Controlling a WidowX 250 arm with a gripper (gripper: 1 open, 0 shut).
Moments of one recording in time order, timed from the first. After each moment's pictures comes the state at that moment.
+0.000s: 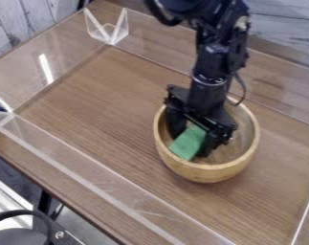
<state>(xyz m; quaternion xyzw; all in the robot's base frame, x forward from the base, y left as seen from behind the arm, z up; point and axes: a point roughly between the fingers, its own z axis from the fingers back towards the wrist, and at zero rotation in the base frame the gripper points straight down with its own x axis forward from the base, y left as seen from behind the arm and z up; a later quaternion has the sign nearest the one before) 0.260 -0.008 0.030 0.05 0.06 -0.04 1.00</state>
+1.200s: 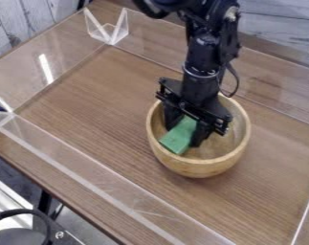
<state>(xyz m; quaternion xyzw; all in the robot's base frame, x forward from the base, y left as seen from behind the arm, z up) 0.262 -0.006 0.037 0.05 0.03 -0.03 1.00</state>
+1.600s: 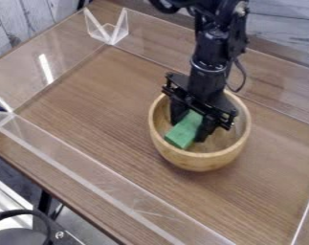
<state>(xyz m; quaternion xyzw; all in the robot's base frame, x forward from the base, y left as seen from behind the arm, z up) 0.276 -0.010 0.038 0.05 0.04 -0.04 1.00</state>
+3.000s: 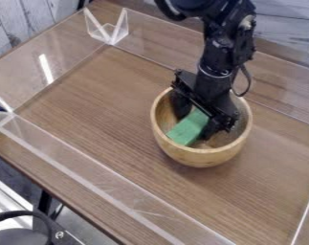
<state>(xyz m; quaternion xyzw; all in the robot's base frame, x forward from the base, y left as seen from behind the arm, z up) 0.285 -0.025 0.023 0.07 0.00 -0.11 0.99</state>
